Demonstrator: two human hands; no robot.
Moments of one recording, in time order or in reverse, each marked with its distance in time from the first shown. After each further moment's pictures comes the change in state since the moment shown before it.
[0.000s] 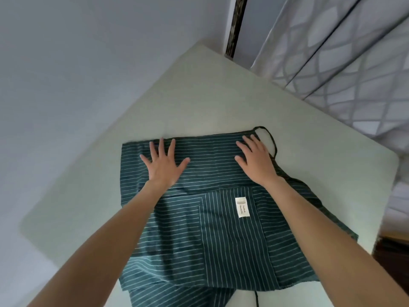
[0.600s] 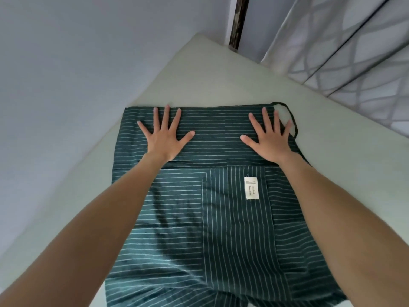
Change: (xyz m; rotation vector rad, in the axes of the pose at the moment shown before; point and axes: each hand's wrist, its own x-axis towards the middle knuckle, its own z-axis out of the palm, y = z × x) left_hand 0.142 0.000 -0.016 0.128 0.163 0.132; right_hand 0.114 0.037 0.010 -0.081 -0.145 0.195
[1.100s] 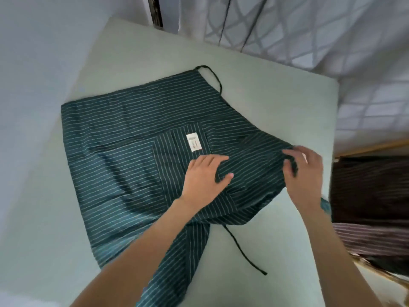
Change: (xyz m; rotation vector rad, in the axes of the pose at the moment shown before) left_hand -0.231 0.170 -0.022 -0.451 -0.029 0.619; right_hand -0.315 0.076 0.032 0.373 0.711 0.409
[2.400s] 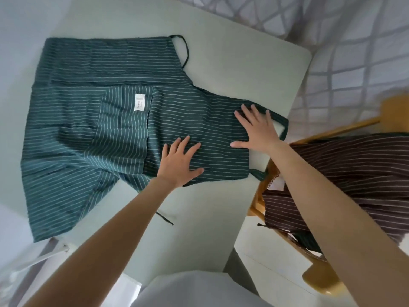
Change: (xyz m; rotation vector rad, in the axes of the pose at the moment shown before) left_hand -0.042 0.118 0.128 0.400 -0.288 -0.306; right_hand 0.055 0.152 0.011 -0.352 -0.789 -0.536
